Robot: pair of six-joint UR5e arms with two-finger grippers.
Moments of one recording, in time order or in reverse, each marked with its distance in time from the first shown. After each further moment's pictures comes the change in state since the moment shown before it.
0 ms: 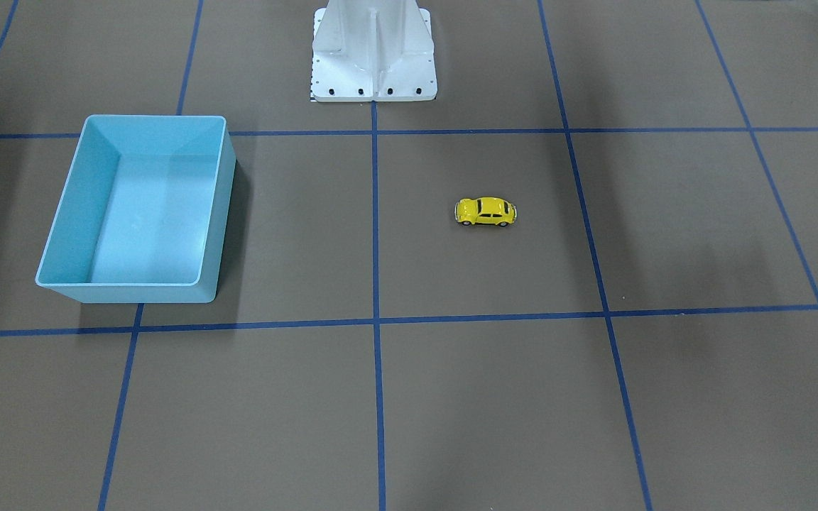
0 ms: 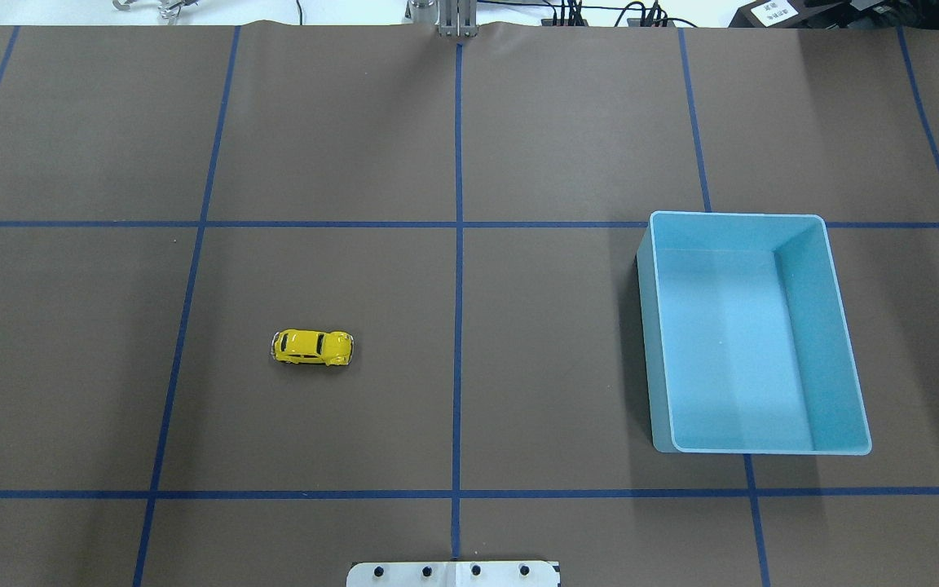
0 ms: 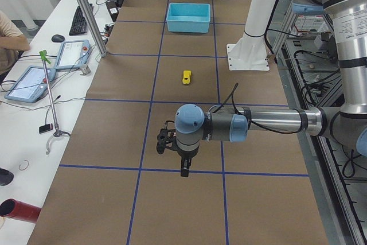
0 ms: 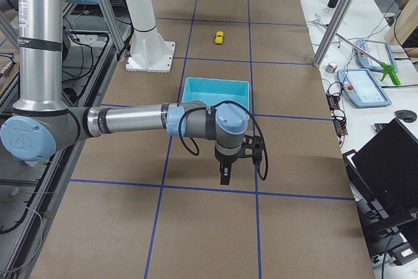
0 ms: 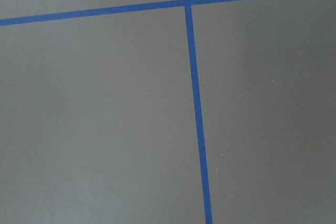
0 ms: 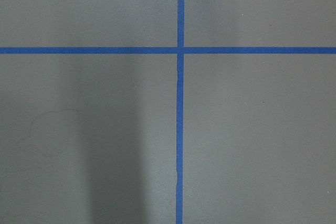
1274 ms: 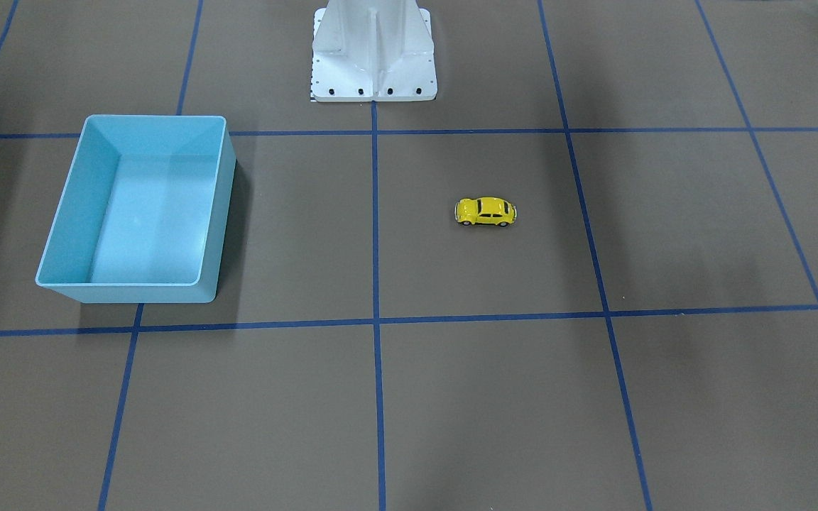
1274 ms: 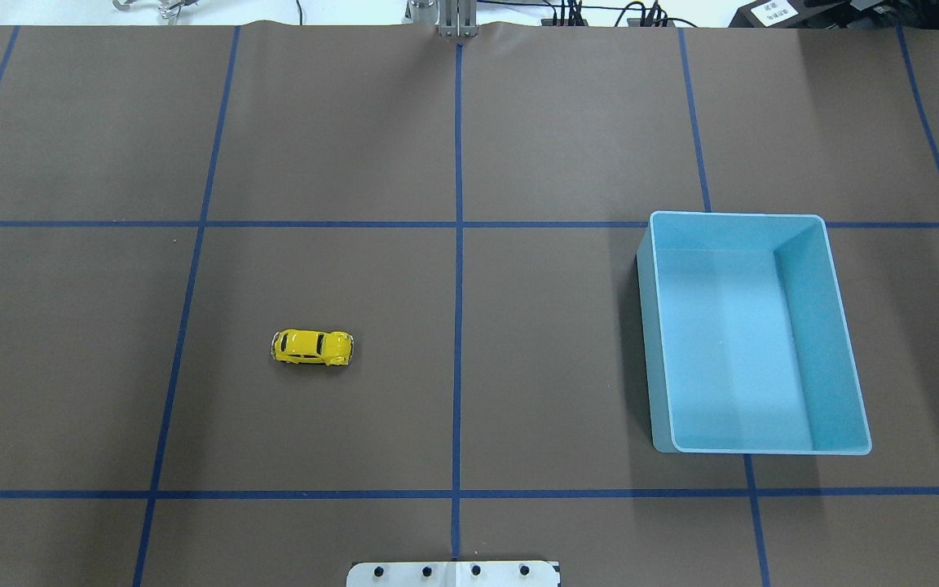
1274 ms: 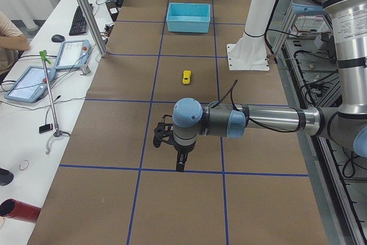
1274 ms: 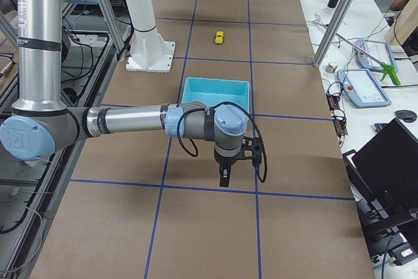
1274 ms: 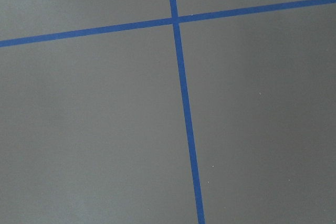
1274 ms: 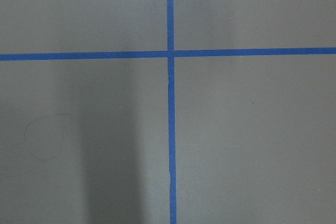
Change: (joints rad) left arm -0.001 -0.017 -0.019 -0.008 0.000 0.005; right arm 0.011 -0.001 -0.004 0.001 -0.007 -0.001
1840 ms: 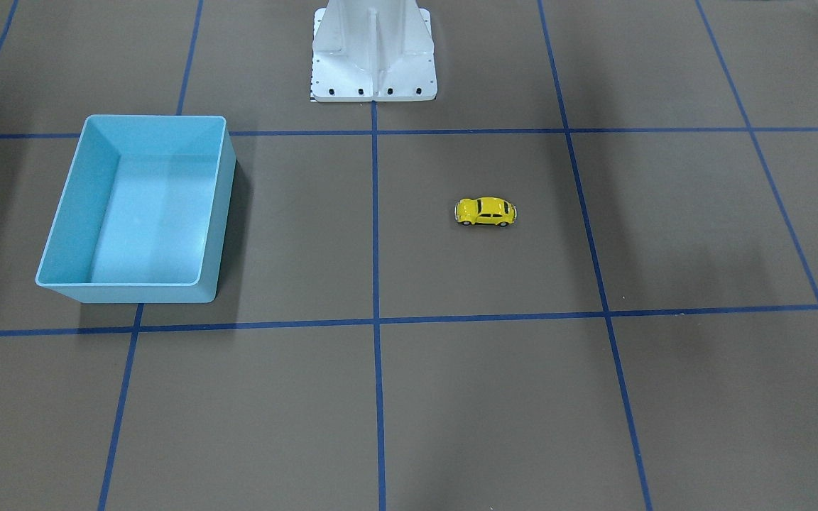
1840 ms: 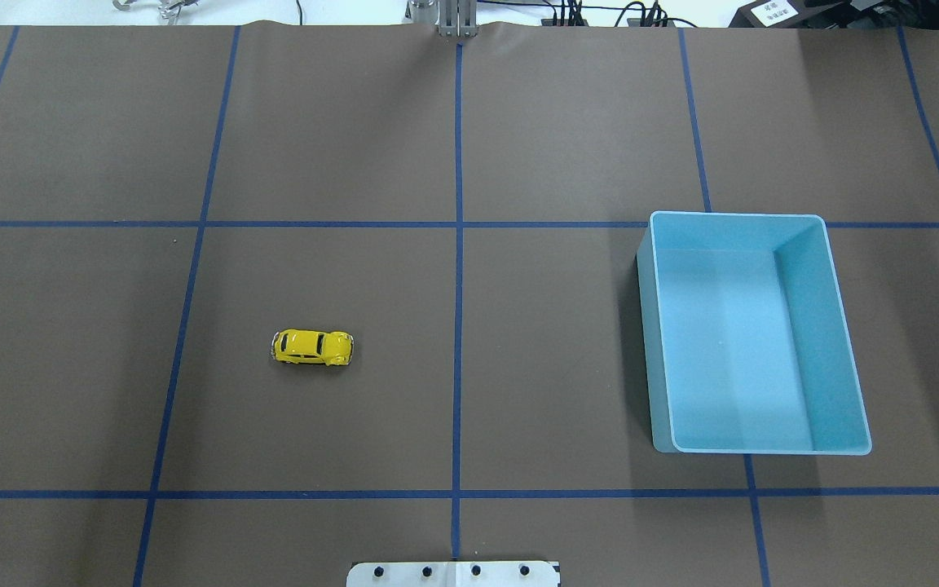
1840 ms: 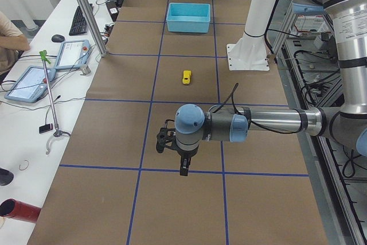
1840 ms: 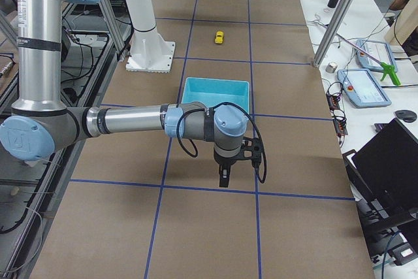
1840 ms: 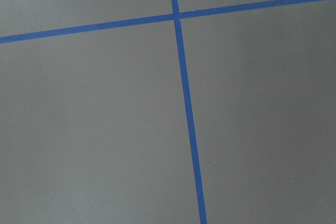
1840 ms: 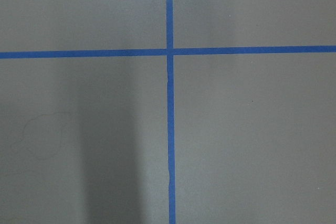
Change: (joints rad) left arm -0.005 0.013 0.039 0.000 -0.034 0.004; right arm 0.000 -0.004 0.000 0.000 -0.001 -0.003
